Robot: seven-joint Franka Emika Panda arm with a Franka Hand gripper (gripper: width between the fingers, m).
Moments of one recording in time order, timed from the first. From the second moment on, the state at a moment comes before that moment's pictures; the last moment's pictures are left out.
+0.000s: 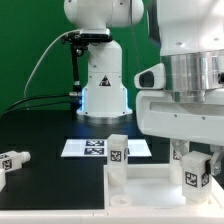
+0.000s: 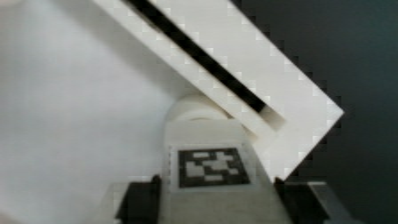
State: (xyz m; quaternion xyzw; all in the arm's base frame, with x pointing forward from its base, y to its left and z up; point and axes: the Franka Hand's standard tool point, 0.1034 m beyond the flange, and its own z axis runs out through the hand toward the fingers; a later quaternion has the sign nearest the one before) arm 0.638 0.108 0.076 -0.86 0.51 -0.01 0.06
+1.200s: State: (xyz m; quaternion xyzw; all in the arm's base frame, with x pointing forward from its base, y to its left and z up) arm 0.643 0.099 0.074 -0.92 0.39 -0.02 0.08
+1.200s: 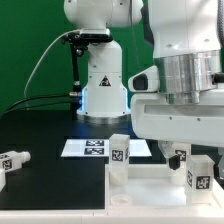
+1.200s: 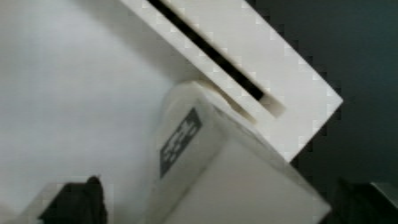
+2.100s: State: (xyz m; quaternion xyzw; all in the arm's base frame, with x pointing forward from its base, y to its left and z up) arm 0.635 0.099 0.068 -0.98 0.20 -0.01 0.06
